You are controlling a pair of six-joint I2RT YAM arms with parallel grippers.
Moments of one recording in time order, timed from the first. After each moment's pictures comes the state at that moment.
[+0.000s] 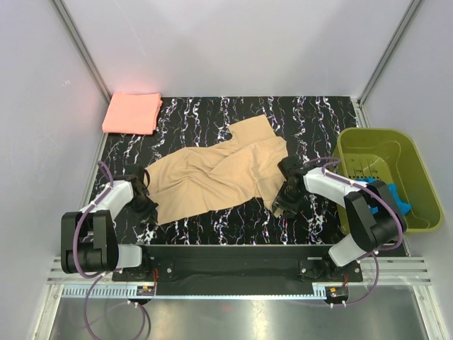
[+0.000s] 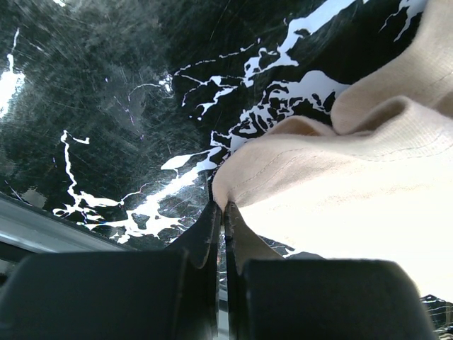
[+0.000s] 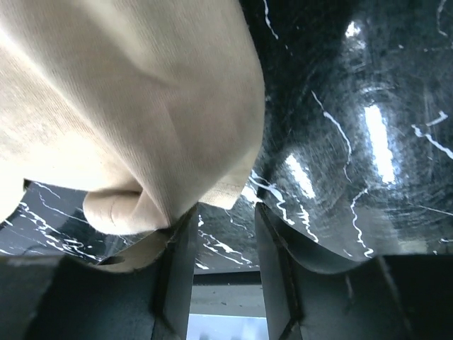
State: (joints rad) left arm 0.06 1.33 0.65 -0.84 -0.01 -0.81; right arm 0.45 1.55 0.83 -0.72 -0.12 0.97
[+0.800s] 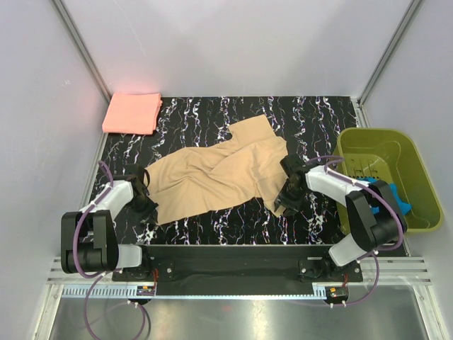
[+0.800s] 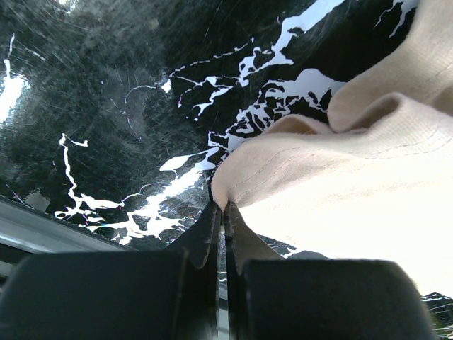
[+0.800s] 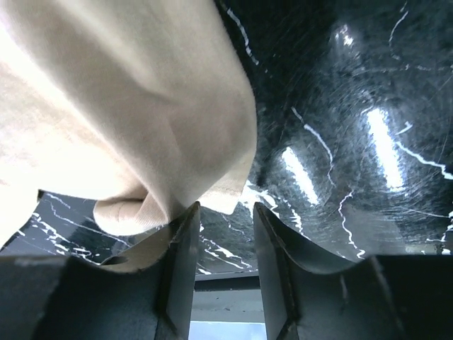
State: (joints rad) left arm 0.06 1.33 0.65 -0.84 -0.01 -0.79; right arm 0.42 1.55 0.85 -0.73 -0.09 0.97
